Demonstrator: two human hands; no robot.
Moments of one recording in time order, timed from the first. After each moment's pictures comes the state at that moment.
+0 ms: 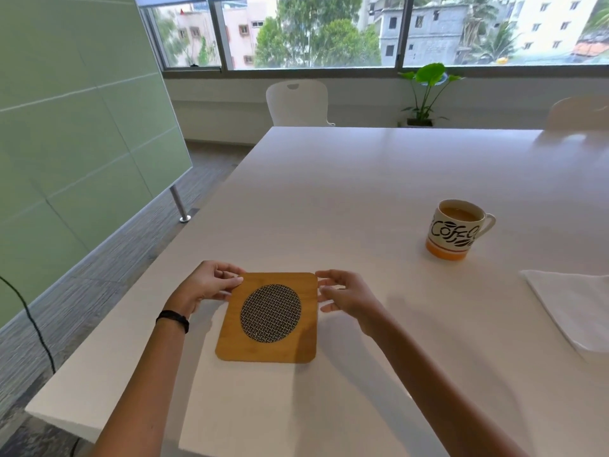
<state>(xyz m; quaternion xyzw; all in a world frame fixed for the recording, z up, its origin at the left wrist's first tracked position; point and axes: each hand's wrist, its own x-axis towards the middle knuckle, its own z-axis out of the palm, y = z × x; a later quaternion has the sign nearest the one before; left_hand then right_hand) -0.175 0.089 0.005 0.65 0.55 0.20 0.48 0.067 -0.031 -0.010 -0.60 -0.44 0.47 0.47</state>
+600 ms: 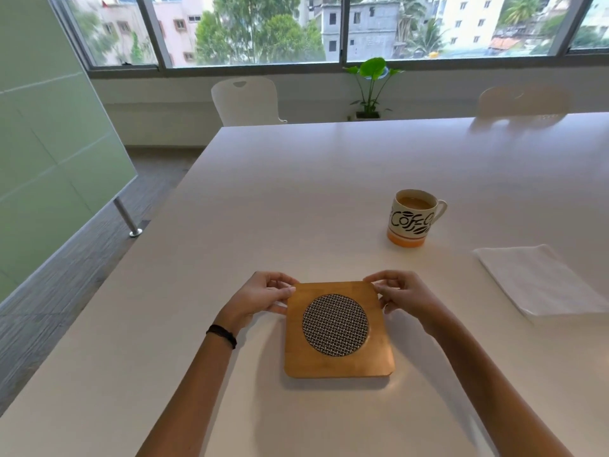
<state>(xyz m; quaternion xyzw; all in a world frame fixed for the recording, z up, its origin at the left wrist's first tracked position) -0.055 0.054 -0.009 0.69 0.39 0.14 0.59 0.176 -0.095 -0.013 -0.69 -0.40 0.39 0.46</state>
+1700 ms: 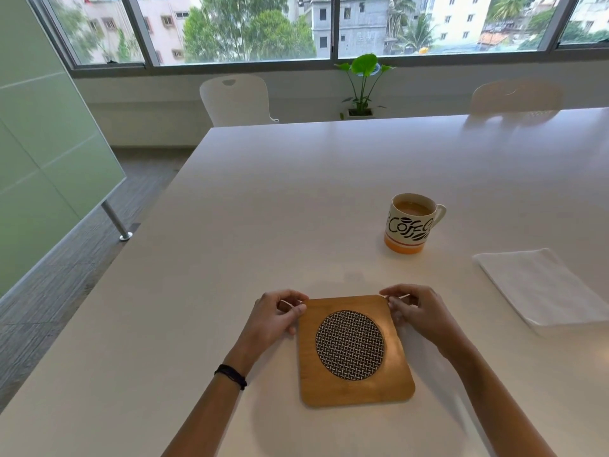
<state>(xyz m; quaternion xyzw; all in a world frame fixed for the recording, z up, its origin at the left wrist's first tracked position) -0.035 0.035 -0.030 0.77 0.37 0.21 0.48 0.187 -0.106 -0.026 -0.75 -0.41 0.26 0.44</state>
